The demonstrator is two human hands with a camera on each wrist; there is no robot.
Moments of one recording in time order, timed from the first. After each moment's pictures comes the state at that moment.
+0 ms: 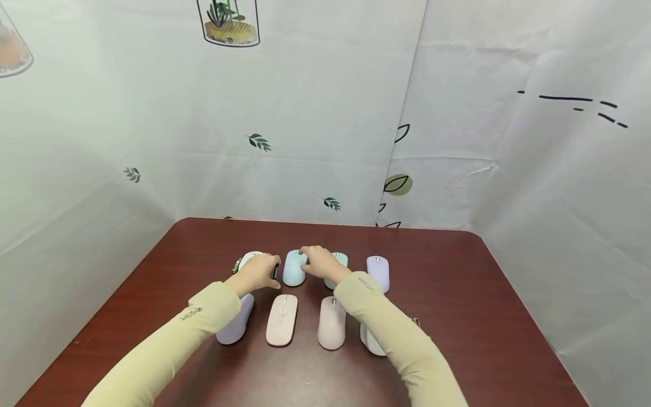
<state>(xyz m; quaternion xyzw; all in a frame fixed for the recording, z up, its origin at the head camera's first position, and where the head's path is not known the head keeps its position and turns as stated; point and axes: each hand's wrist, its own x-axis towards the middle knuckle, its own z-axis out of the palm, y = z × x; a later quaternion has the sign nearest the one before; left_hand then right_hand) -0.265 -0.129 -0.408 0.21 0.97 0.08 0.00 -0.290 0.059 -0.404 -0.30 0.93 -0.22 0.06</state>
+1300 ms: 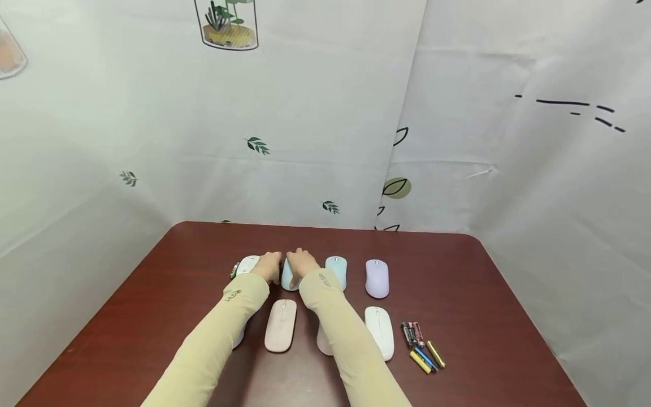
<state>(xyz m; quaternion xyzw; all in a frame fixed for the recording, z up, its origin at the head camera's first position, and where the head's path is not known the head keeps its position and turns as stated) -0.340 -0.114 -0.461 0.06 0.98 0.15 0.07 -0.313 0.004 -0.416 -0.21 0.97 -0.05 0.14</state>
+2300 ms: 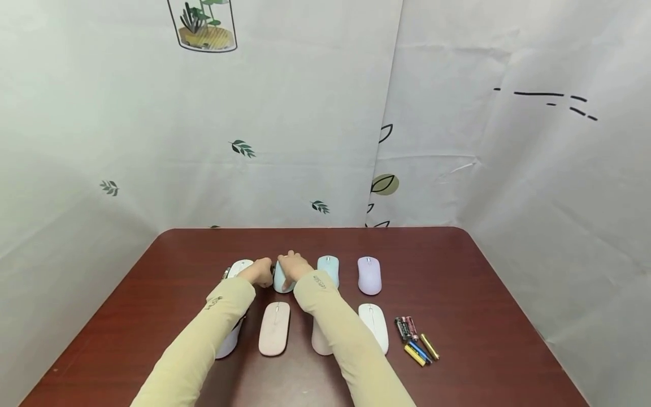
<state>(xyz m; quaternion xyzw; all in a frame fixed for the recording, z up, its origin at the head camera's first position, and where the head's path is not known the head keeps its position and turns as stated) -0.315 -0.108 -0.422 0.05 0.97 0.16 0.19 -0.318 0.004 -0.423 -0.21 0.97 -0.03 0.14</state>
